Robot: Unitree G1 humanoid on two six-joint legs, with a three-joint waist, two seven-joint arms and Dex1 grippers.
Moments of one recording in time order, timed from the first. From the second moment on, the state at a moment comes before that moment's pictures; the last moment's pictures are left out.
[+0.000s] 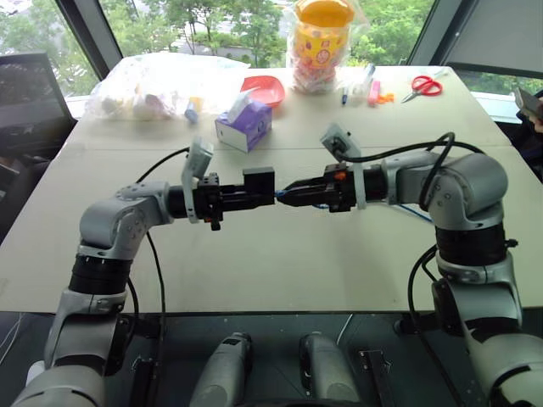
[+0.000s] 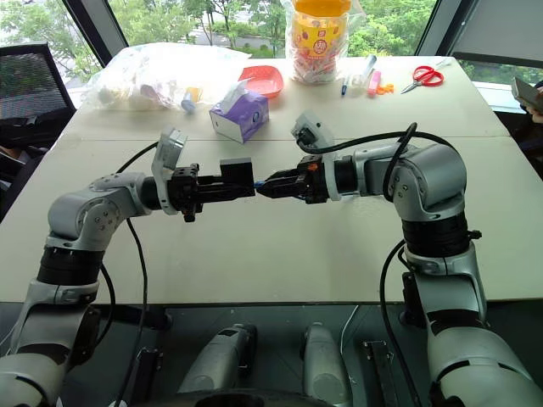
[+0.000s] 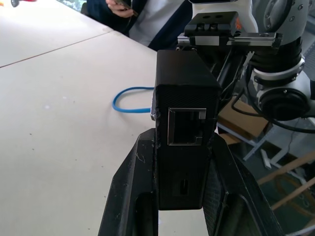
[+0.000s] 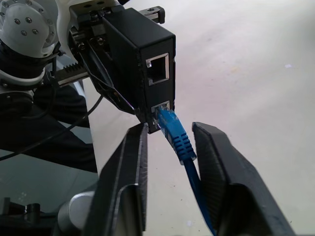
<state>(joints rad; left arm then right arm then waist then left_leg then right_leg) -0.63 0.54 -0.02 0.00 -0.70 0.79 -1.12 -0.89 -0.52 0.06 -0.12 0.61 1.35 0.95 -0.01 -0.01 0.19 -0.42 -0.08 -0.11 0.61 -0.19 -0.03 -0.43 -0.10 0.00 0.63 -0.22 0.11</state>
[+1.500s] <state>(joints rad) -0.61 0.59 -0.03 -0.03 -0.70 0.80 -1.19 -0.91 -0.62 0.19 -0.02 0.66 1.17 1.09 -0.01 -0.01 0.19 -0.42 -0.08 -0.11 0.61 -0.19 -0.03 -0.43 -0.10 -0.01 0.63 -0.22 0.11</state>
